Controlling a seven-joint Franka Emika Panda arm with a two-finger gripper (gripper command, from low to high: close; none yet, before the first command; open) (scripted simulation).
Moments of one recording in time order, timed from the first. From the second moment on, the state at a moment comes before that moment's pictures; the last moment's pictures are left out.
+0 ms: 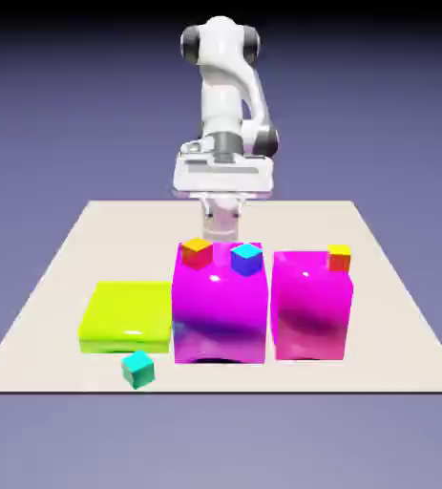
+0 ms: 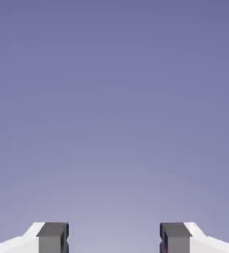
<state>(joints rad) 0.01 -0.53 -0.02 -2.77 0.02 2.99 0.74</state>
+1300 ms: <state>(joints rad) 0.02 0.89 -0.66 -1.50 0.71 1.49 0.82</state>
